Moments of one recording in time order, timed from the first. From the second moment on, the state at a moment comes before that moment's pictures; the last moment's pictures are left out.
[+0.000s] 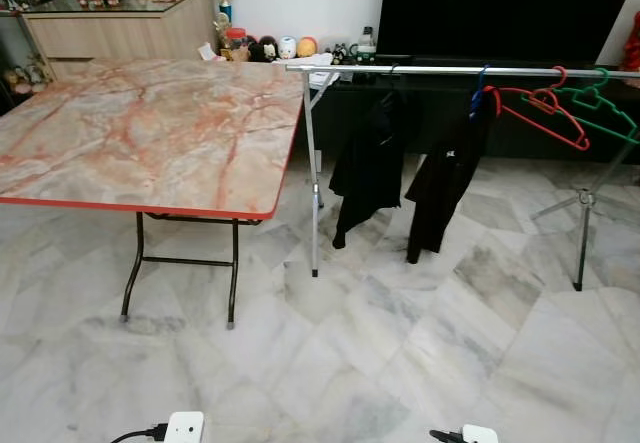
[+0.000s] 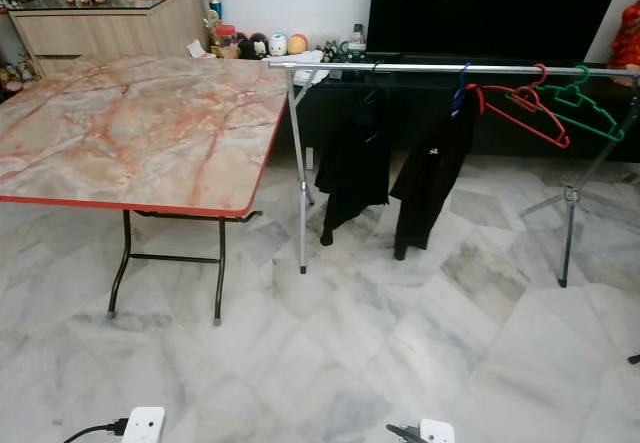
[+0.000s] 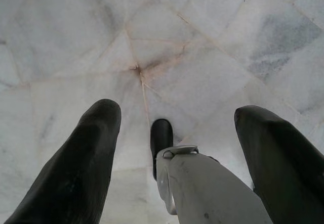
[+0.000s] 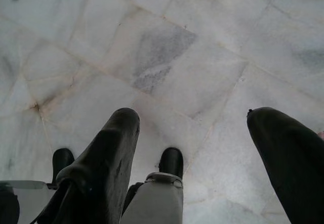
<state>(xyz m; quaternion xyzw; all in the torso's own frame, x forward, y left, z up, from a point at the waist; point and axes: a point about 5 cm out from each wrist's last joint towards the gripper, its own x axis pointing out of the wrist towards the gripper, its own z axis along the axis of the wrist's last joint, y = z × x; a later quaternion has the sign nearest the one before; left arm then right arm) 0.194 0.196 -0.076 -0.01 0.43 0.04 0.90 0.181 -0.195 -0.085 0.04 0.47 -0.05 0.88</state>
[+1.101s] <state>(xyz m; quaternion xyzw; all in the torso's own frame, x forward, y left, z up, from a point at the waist) 0.172 0.225 -0.082 0.00 0.45 0.08 0.89 0.200 -0.169 -0.078 0.06 0.45 -0.01 0.89</state>
